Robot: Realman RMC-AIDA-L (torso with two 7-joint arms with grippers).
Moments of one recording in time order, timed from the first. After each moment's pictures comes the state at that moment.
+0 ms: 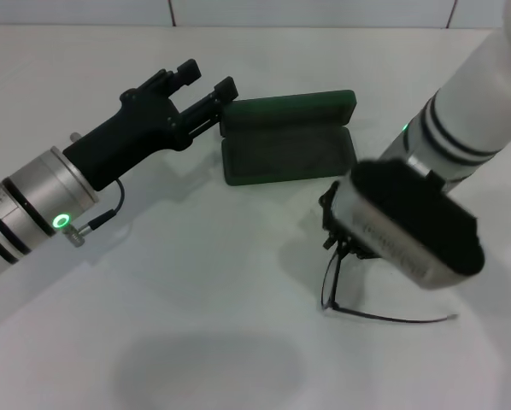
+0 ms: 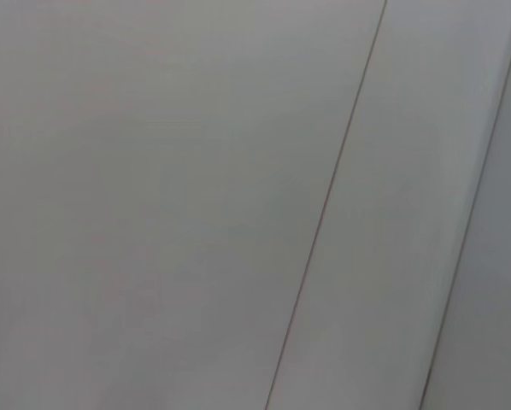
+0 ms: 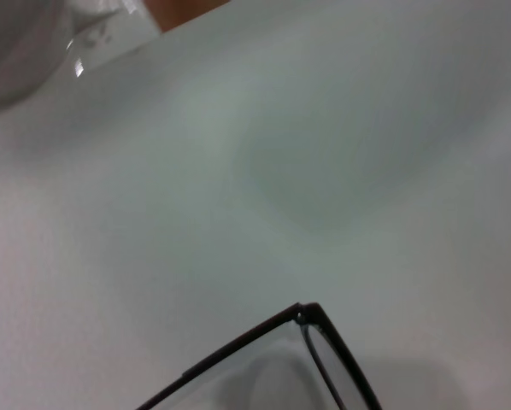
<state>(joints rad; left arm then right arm) -0.35 -2.09 1.31 0.44 0.85 1.30 -1.01 0.92 2.03 -1.90 -1.11 -2.33 -1.32 1.31</state>
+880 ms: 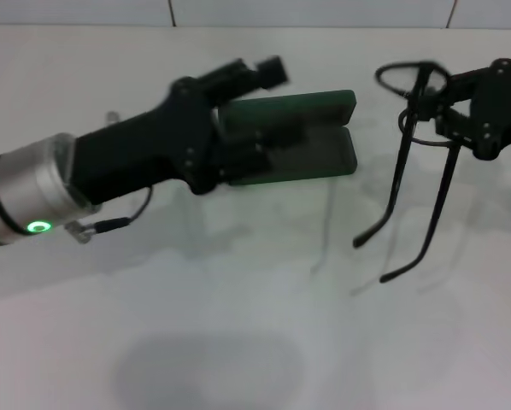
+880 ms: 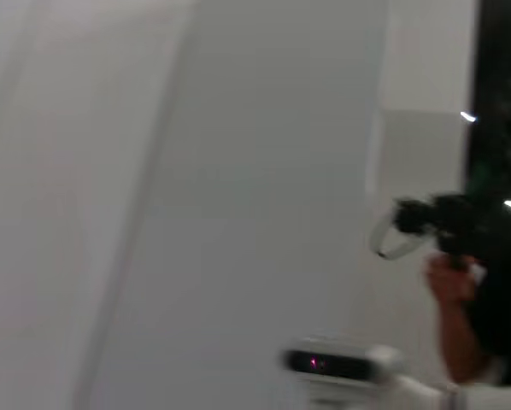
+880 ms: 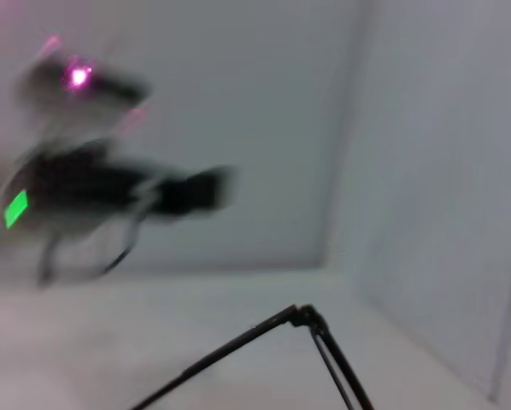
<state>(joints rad) -0.45 -2.02 1.32 0.45 1.01 1.78 -1.11 0.52 2.01 -0.99 -0.93 -1.69 -1.50 1.39</state>
